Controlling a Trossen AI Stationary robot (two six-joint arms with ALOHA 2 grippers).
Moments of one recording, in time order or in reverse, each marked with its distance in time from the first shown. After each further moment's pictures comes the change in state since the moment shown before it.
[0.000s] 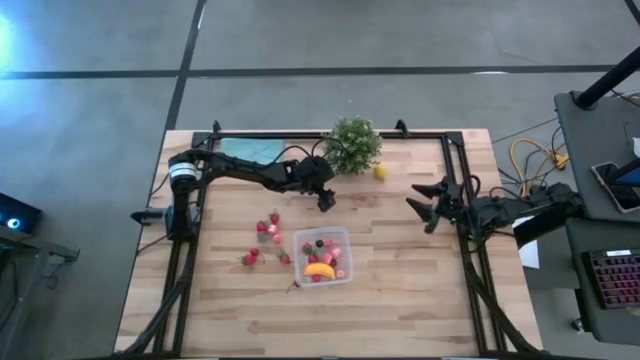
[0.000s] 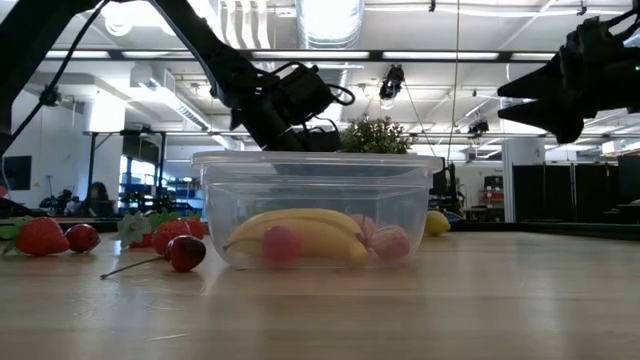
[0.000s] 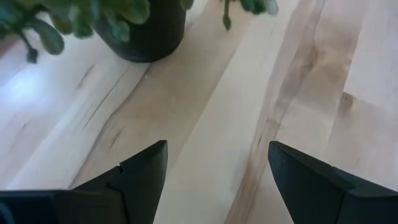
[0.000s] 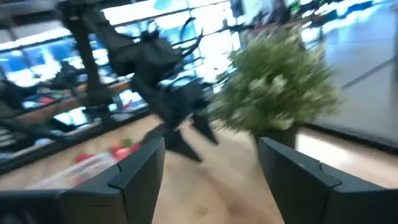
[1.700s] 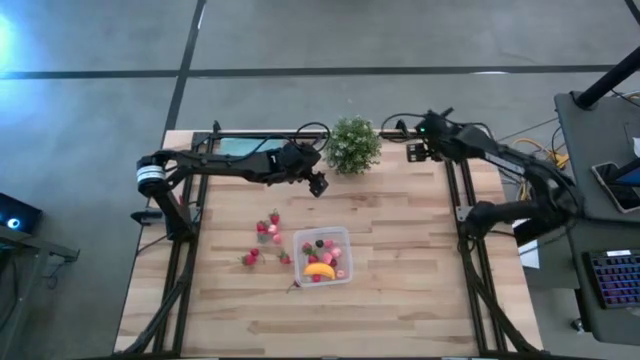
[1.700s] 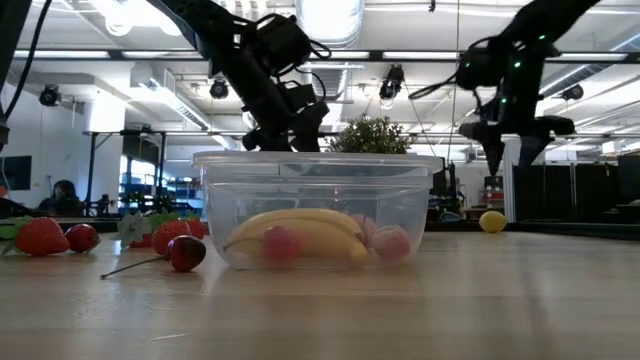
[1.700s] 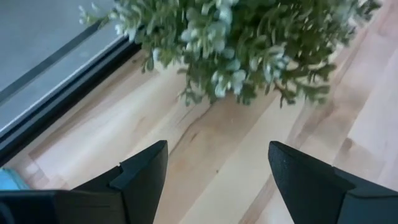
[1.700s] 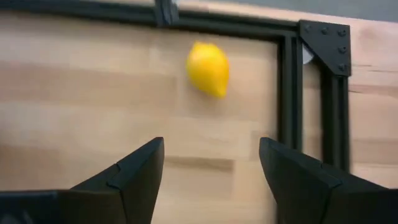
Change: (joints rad) left arm 0.009 -0.244 -0.002 -0.206 -0.178 -0.132; right arm -1.074 1.147 0.845 -0.885 -0.374 0.322
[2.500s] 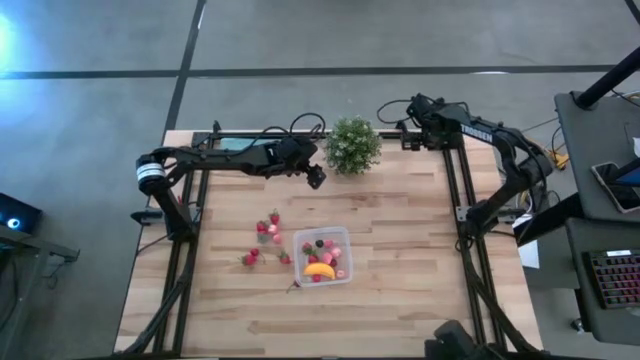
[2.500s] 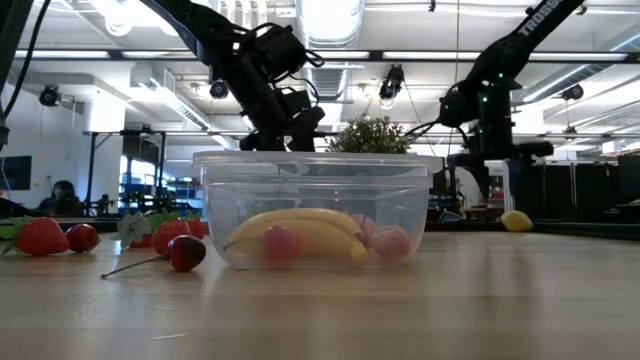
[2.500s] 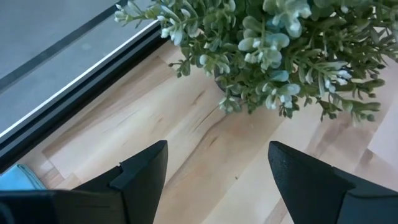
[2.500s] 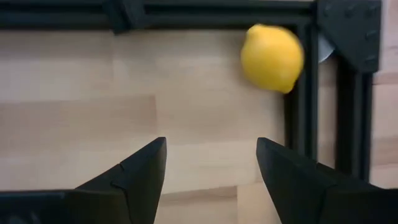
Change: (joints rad) left arm 0.066 0.000 -0.001 0.002 0.044 0.001; right arm -0.173 0.356 0.196 -0.037 -0.096 -0.009
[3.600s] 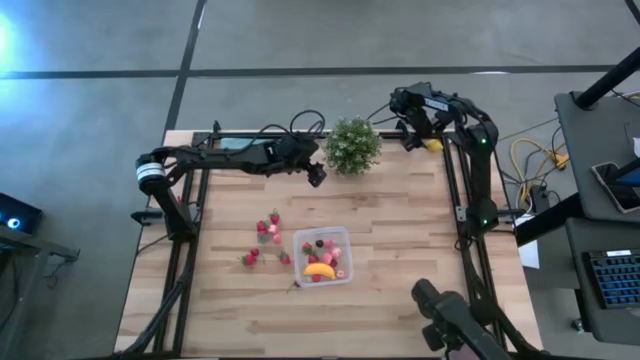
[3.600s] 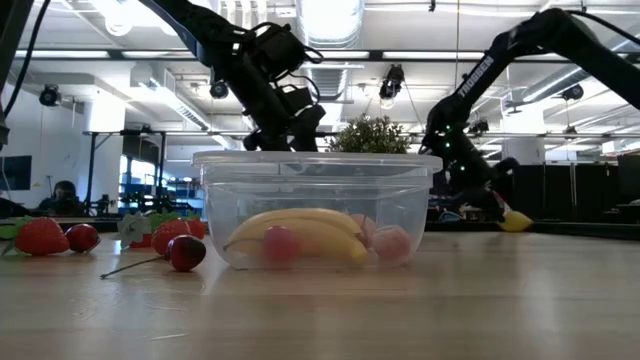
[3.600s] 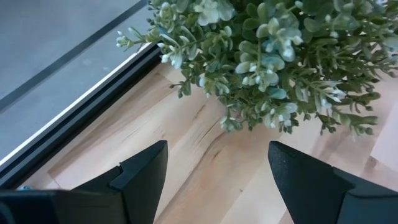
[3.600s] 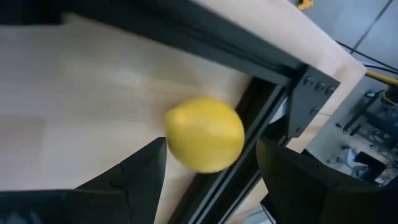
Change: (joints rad) left arm 0.016 0.000 0.000 0.043 0.005 0.062; right arm -0.076 0.577 0.524 -0.466 0.198 -0.389
